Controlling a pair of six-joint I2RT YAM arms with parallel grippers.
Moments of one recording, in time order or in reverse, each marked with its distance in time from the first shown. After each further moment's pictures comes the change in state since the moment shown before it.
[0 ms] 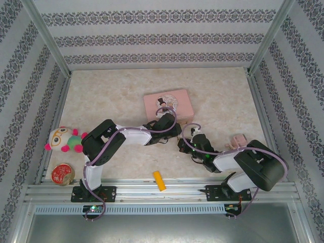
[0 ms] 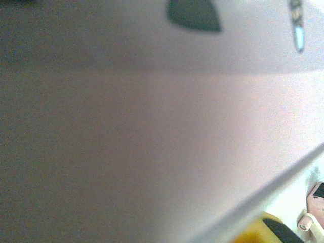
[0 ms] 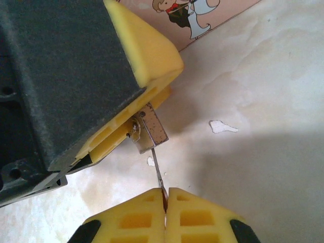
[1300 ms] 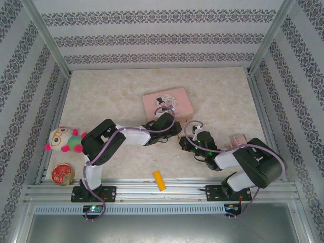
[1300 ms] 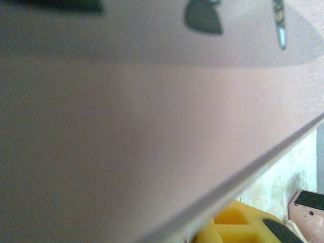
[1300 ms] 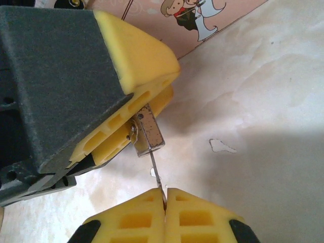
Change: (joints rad) left arm 0.010 0.000 -0.022 0.068 0.010 -0.039; right arm -0.105 0.029 -0.006 0.062 -0.145 -0.049
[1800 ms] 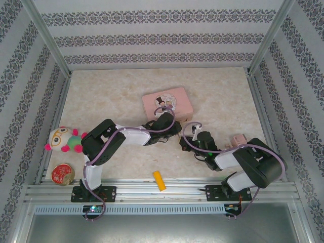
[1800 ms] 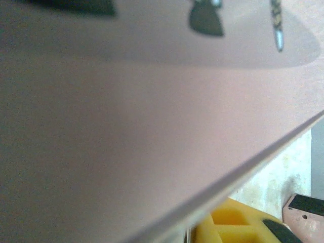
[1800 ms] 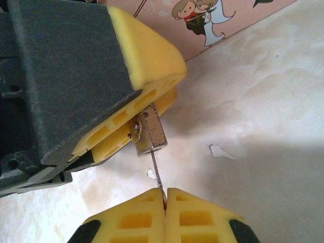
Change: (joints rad) left arm 0.002 0.000 0.000 0.013 0.000 -0.036; right arm 0.005 0.000 -0.004 0.014 0.032 -0.099
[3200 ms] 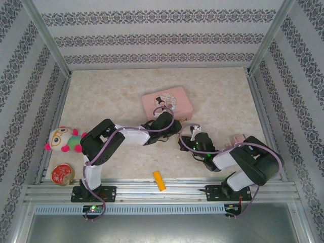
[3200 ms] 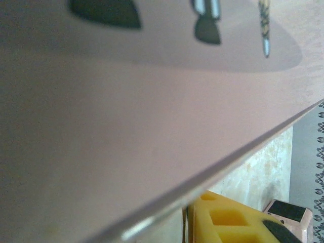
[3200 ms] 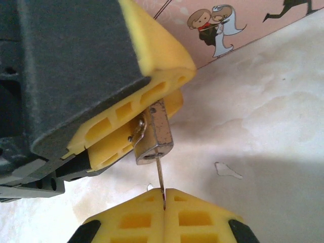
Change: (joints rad) left arm 0.008 -0.006 -0.008 0.024 0.015 -0.059; right arm 0.042 0.035 0.003 0.054 0.075 -0.014
